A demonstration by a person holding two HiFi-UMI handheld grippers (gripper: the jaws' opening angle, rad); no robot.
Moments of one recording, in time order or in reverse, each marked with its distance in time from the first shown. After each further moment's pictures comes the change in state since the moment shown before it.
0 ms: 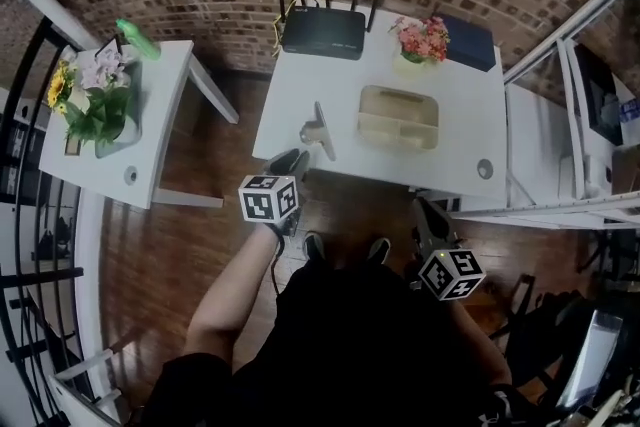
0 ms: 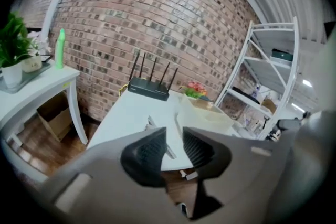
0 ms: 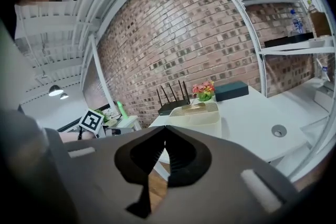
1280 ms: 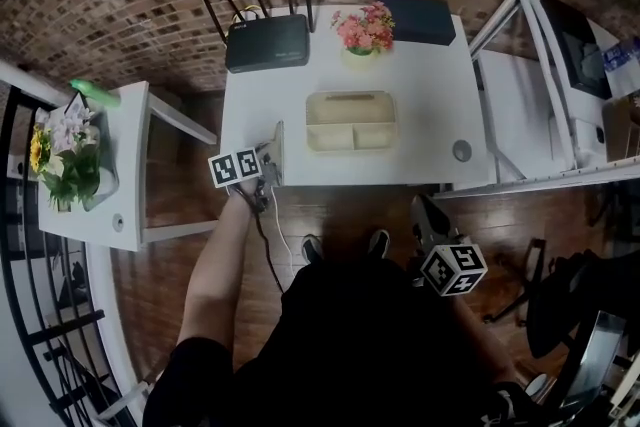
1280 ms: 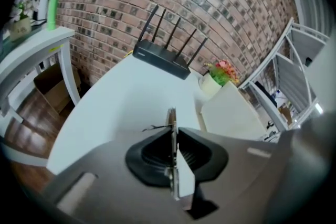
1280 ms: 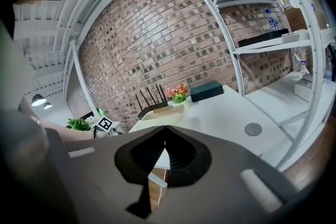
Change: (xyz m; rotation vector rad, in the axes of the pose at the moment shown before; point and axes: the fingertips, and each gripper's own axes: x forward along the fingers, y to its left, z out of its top) left arm 0.123 0.058 -0.027 -0.194 0.276 0.027; right arm -0.025 -0.091 0.005 0.101 -0.028 -0.151
